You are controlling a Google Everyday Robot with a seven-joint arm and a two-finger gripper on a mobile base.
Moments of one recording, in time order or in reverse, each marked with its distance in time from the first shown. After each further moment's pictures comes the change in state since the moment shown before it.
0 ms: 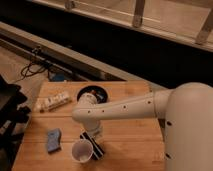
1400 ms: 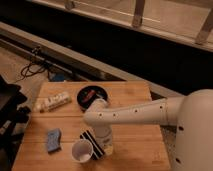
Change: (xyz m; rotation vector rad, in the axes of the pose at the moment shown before) arm 0.006 0.063 0.035 -0.192 -0.093 0.081
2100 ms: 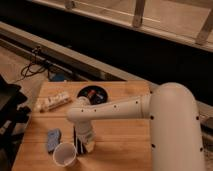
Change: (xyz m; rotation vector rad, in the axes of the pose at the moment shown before) arm -0.090 -0.068 -0.015 0.060 -0.081 -0.279
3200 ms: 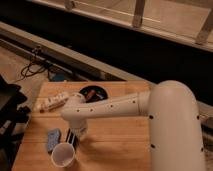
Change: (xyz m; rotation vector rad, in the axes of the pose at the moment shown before) arm -0.005 -0.056 -0.031 0.252 0.055 -0.132
